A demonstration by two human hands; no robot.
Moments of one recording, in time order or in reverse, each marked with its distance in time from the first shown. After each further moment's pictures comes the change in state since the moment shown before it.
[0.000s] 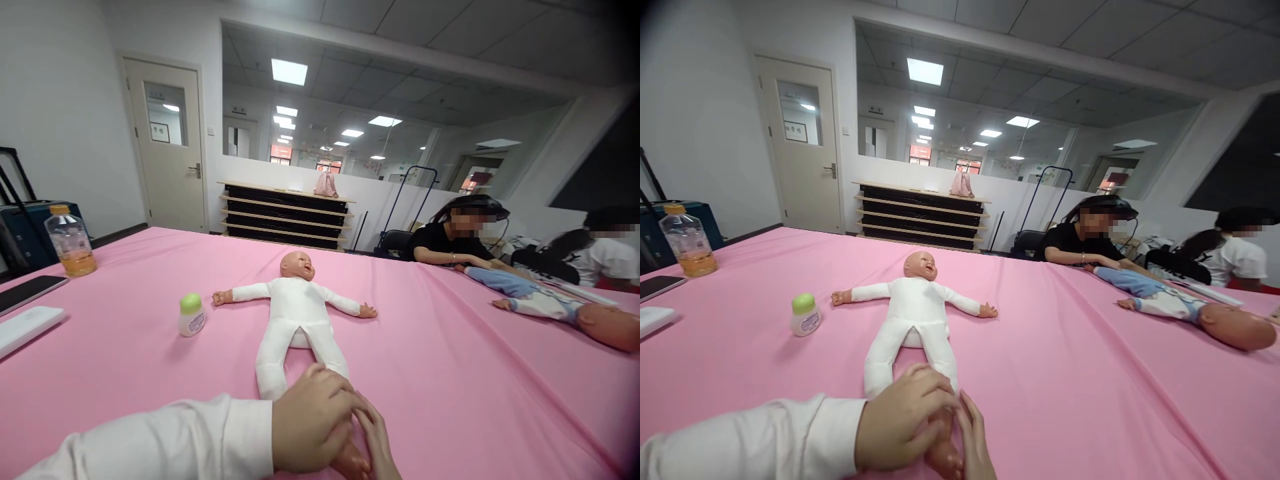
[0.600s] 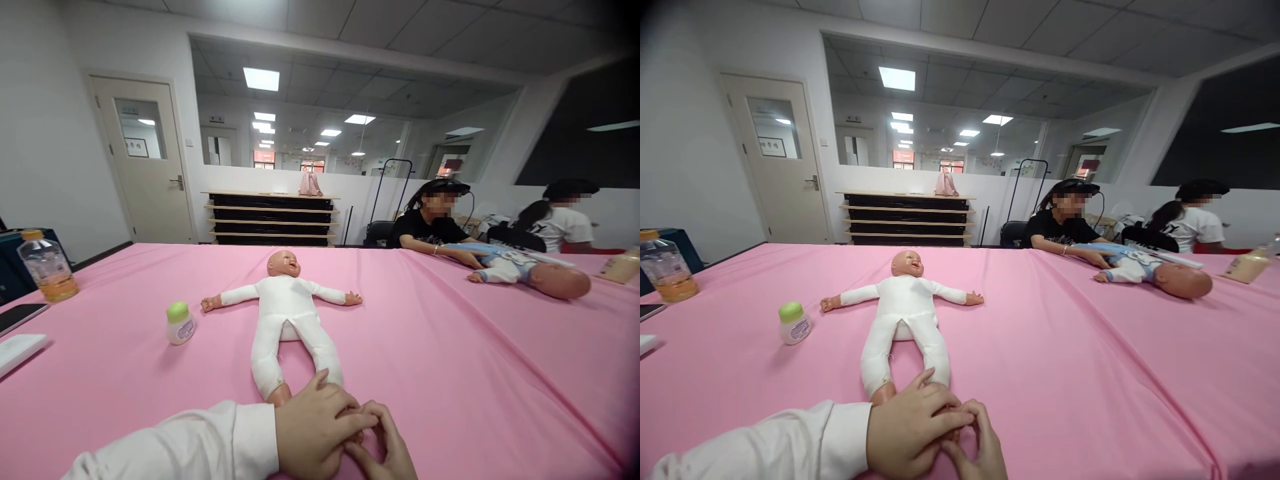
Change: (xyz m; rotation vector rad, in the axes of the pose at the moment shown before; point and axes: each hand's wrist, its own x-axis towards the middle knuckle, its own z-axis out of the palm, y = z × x) left_hand 0.001 0.007 0.032 0.146 -0.221 0.195; right_hand -0.012 -0.030 -0.013 0.315 0.203 0.085
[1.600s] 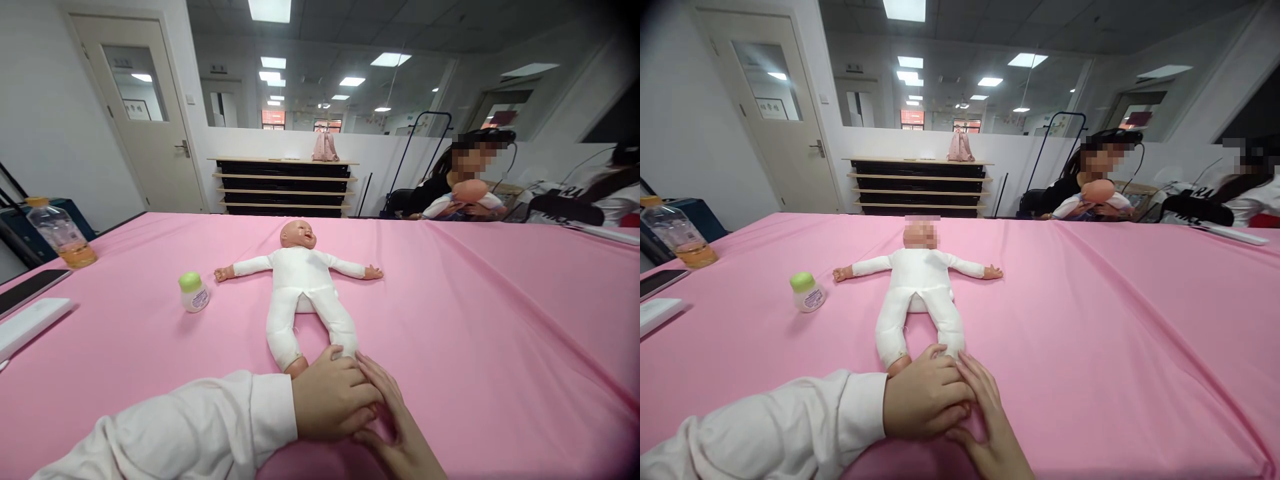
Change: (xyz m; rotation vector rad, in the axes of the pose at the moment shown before) left_hand 0.000 -0.013 0.010 0.081 0.097 -0.022; right_hand 0.002 -0.017 0.004 -0.179 -0.158 -0.068
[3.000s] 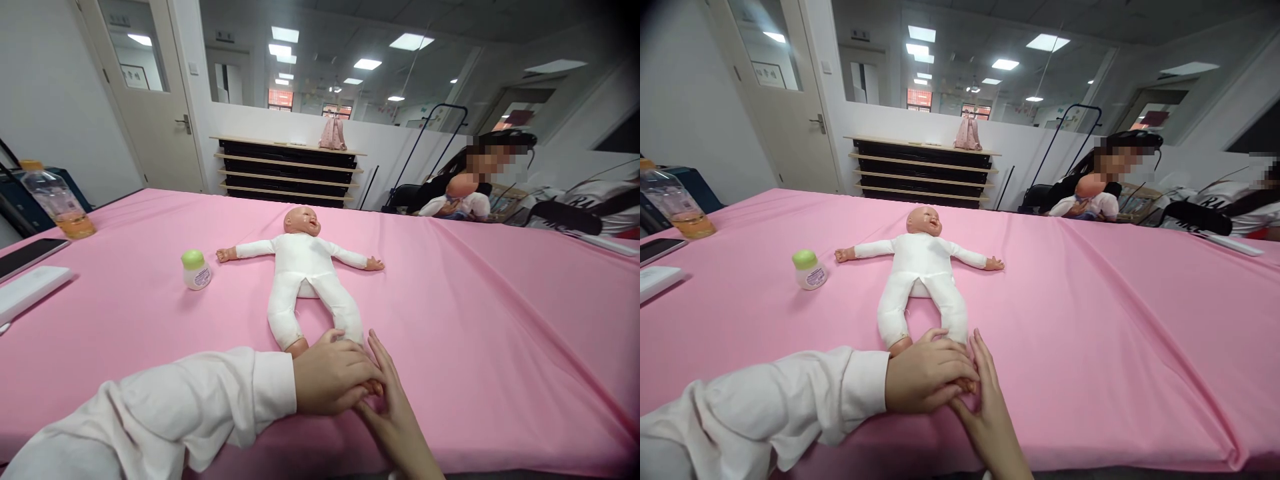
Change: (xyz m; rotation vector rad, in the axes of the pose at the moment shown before) left_hand -0.005 -0.002 0.001 -0.195 0.115 -0.014; right_hand 0.003 0.018 0.007 -0.199 0.041 -0.042
